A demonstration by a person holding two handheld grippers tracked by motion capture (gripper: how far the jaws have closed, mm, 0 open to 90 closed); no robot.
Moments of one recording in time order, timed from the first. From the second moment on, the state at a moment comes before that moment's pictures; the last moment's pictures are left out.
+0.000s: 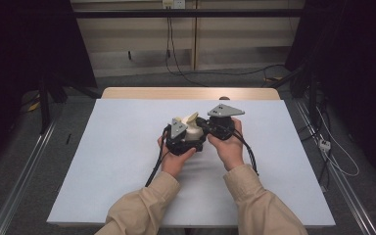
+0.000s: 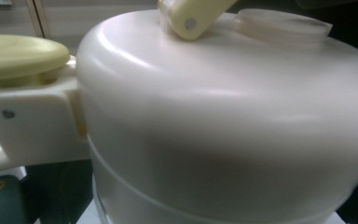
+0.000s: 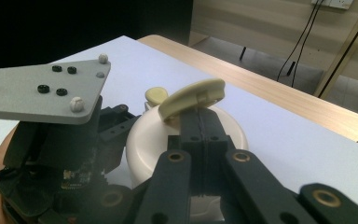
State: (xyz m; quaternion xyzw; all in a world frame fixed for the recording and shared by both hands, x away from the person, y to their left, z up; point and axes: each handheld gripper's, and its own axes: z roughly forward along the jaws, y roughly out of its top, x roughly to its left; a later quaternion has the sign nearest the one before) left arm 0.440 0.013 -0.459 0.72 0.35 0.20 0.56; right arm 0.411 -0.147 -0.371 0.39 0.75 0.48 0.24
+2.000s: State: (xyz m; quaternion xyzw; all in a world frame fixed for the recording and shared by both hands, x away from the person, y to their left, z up) left arm 0.440 0.013 -0.459 0.73 0.35 0.20 0.56; right arm 0.423 -0.136 -0.366 0.38 0.75 0.49 0.24
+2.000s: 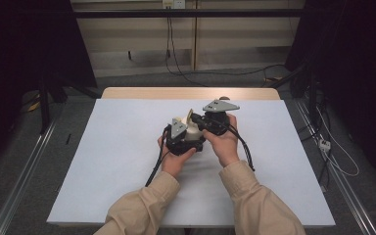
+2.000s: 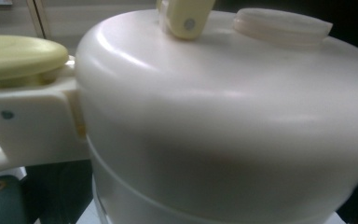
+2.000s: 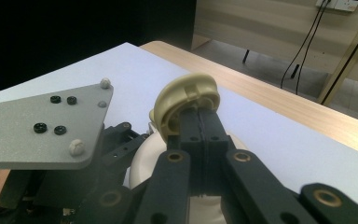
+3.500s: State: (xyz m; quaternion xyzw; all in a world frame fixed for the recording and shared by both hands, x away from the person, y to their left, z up) left arm 0.440 0.013 -0.459 0.72 0.35 0.20 0.56; right arm 0.426 -0.134 -0.365 0.39 0.75 0.49 0.23
